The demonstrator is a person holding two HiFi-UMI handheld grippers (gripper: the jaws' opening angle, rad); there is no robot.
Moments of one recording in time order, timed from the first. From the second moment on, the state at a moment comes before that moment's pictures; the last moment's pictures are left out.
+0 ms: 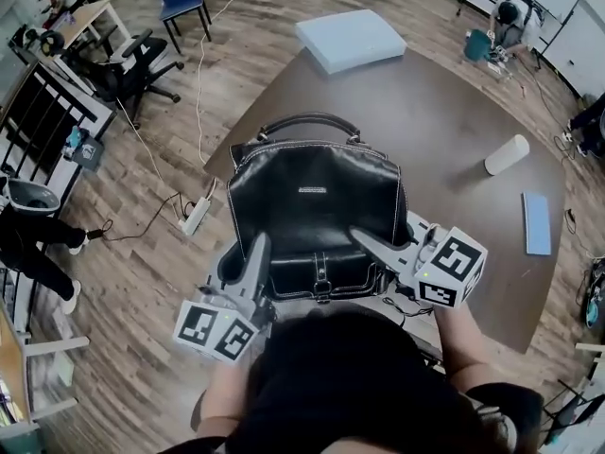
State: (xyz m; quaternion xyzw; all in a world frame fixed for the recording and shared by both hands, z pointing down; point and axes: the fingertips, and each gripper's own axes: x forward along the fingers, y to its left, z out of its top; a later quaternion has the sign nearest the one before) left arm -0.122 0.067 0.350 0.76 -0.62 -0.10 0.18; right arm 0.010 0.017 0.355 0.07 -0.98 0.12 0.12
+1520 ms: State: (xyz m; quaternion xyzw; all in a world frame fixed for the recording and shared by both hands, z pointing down) left arm -0.245 -0.162 0.362 0.79 -0.59 -0.06 0.18; right arm -0.107 -0.197 0.377 0.15 -0.97 0.14 0.10
